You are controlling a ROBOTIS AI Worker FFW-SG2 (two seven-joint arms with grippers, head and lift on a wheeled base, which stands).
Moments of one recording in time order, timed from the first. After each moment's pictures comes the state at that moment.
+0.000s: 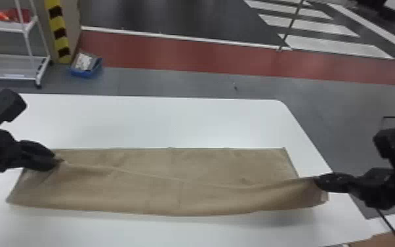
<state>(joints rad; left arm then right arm) -0.34 0.43 -0.21 -1.43 -0.33 0.62 -1.08 0.18 -0.36 -0.56 -2.01 0.55 0.79 1.36</state>
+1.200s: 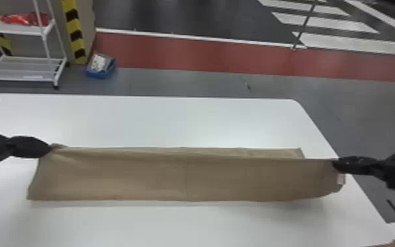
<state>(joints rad) -0.26 0.48 -0.04 -1.48 -0.26 0.51 -1.11 0.07 -0.41 -0.54 -1.99 0.49 0.93 1.36</state>
